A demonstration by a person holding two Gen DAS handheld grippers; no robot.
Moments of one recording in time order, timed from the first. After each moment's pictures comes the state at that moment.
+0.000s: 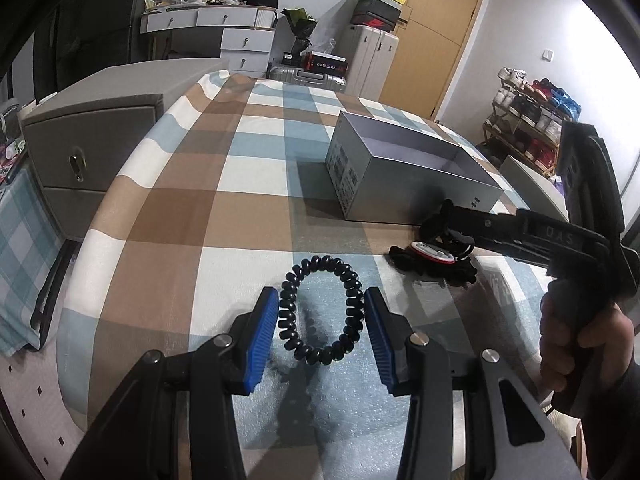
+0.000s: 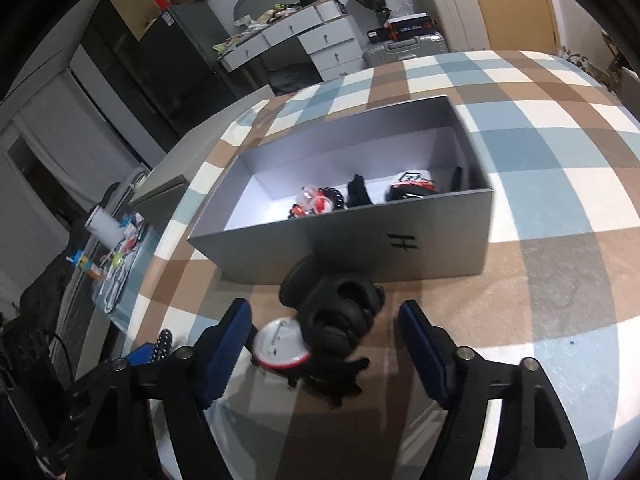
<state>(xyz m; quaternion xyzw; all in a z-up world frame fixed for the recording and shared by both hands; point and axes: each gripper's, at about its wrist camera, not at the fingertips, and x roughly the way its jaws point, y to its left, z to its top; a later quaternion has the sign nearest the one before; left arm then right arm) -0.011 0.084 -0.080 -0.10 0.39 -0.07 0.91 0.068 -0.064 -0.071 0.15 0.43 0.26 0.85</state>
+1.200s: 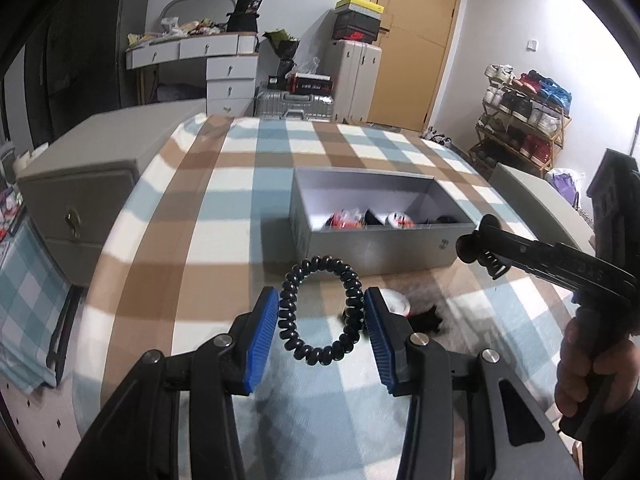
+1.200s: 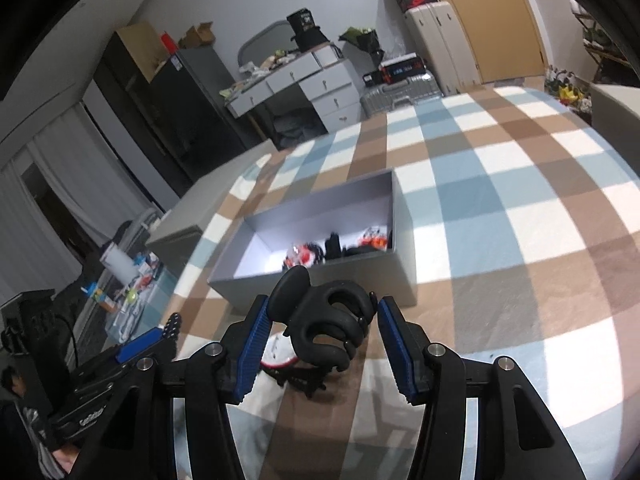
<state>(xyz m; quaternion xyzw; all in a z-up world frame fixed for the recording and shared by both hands) 0.017 0.049 -0.039 -0.05 0.36 -0.07 0.93 0.044 -0.127 -0.032 0.19 0.35 0.26 0.88</state>
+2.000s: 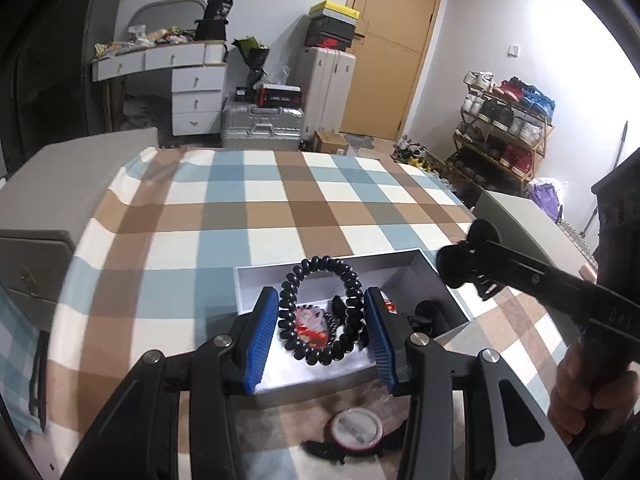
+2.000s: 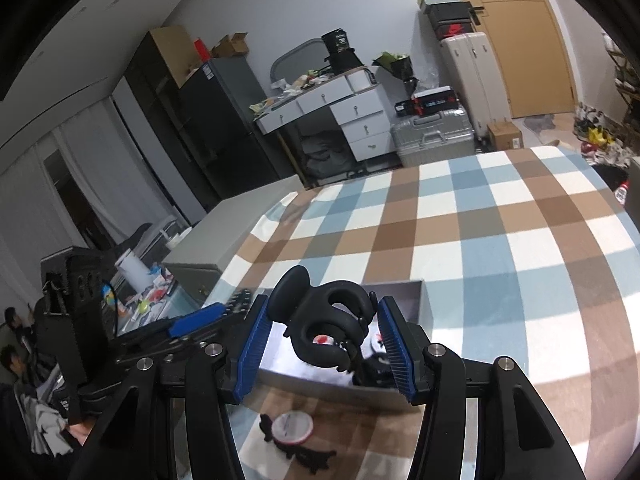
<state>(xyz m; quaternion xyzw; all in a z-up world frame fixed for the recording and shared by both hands) 0.098 0.026 -0.022 -0.05 0.35 -0.13 0.93 0.098 -0.117 0.010 0.17 0.31 0.30 0.89</state>
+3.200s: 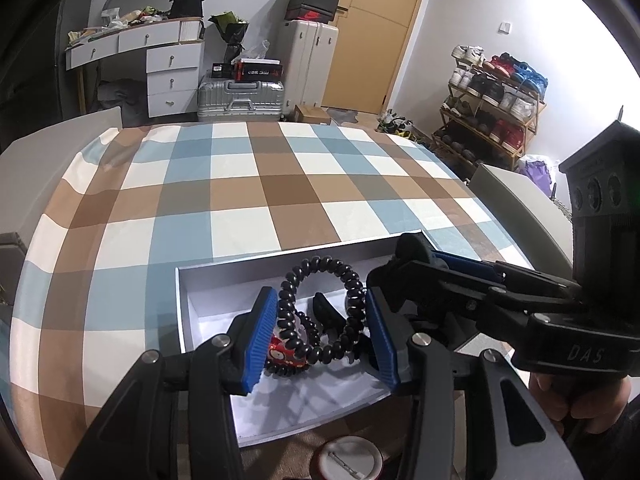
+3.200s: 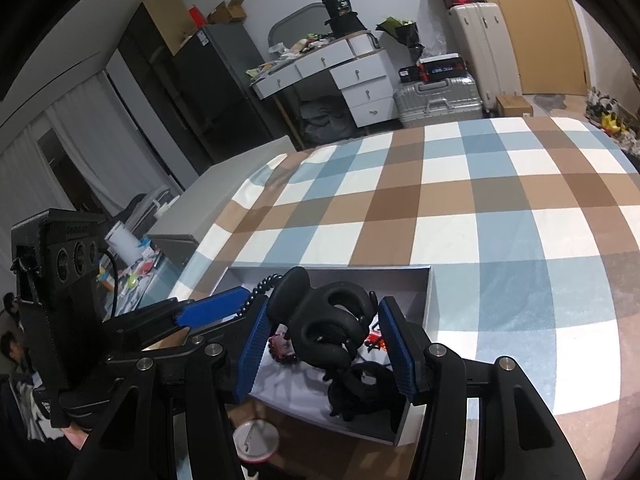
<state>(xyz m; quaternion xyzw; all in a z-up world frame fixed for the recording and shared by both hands) 0.124 0.007 -0.043 -0.04 0.39 -0.16 0.91 0.137 -0.097 -0.029 0.14 0.37 0.31 0.86</state>
